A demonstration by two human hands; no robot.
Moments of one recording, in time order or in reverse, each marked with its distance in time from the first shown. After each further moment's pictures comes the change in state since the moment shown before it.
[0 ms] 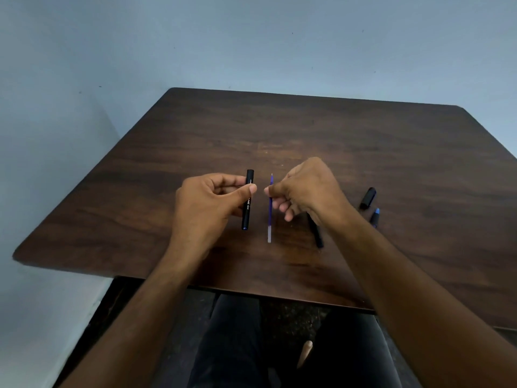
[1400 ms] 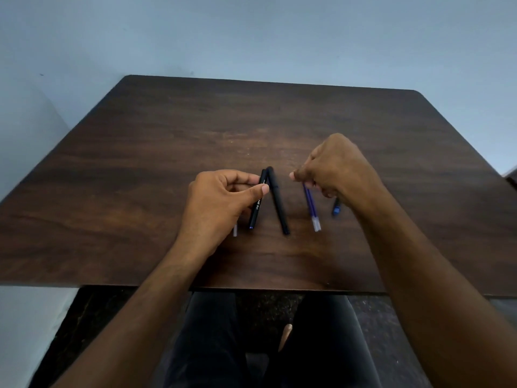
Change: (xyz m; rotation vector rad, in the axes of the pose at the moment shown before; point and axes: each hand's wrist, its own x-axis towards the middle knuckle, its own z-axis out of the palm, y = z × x) left_hand -0.009 0.005 0.057 0.023 -0.220 -0.019; right_hand -0.015 0.019 -0.075 -0.363 0.289 -0.002
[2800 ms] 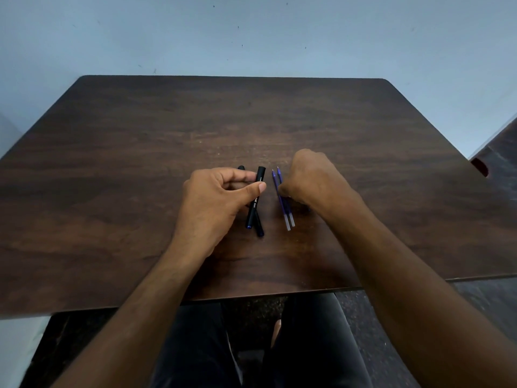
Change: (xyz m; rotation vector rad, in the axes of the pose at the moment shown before) left_hand 0.012 0.000 0.035 -0.004 -0.058 0.021; right_hand 0.033 0.031 0.019 -0.346 0.040 0.098
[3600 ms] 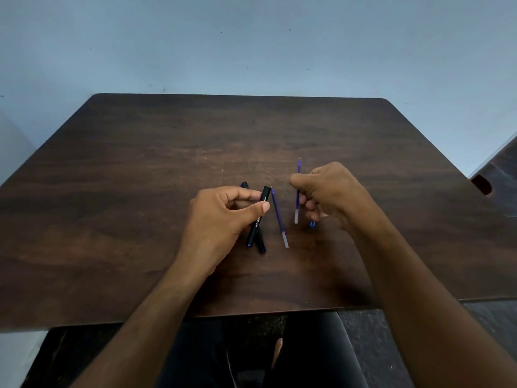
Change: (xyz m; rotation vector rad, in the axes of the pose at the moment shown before) left_hand -0.006 0.010 -0.001 0.045 -0.031 -0.023; right_hand -0.004 0.033 -0.010 0.908 -0.052 -0.018
